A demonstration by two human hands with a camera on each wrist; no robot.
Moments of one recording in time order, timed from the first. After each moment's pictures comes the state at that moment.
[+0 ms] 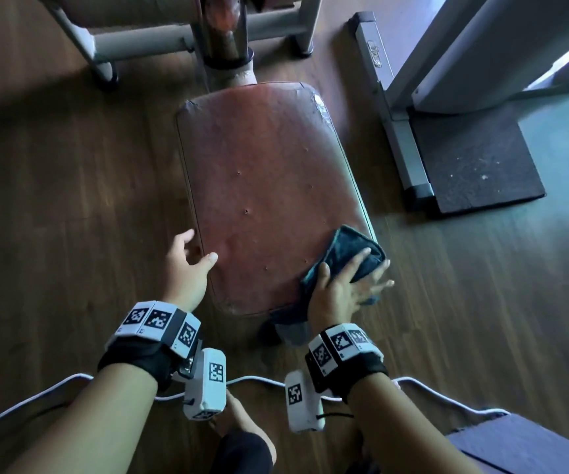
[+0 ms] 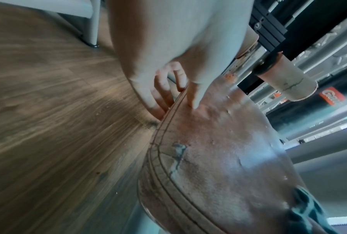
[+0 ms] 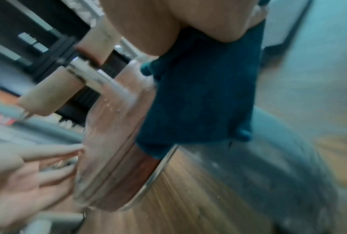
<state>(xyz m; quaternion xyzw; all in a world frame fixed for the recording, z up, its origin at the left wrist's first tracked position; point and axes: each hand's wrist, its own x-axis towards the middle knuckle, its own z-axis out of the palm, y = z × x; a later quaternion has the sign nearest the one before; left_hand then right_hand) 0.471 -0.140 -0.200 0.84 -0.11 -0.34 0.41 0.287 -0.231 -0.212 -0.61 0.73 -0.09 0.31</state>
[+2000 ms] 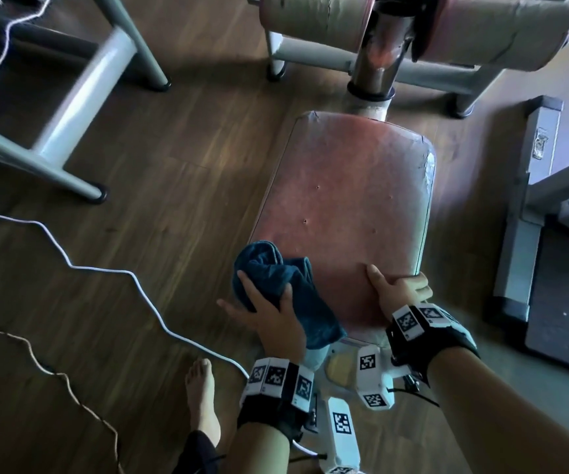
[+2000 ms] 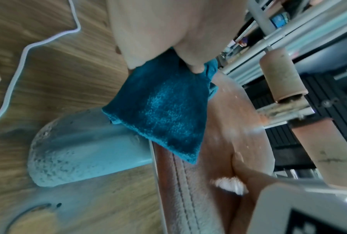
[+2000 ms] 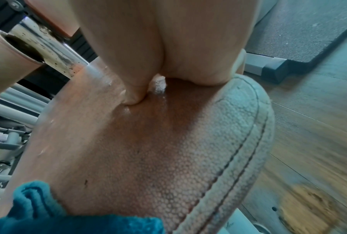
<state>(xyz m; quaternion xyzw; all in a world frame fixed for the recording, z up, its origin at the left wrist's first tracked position) 0.298 -0.207 -0.207 0.85 0.26 -0.13 0.44 0.286 -0.373 -0.219 -0.70 0.62 0.08 0.35</state>
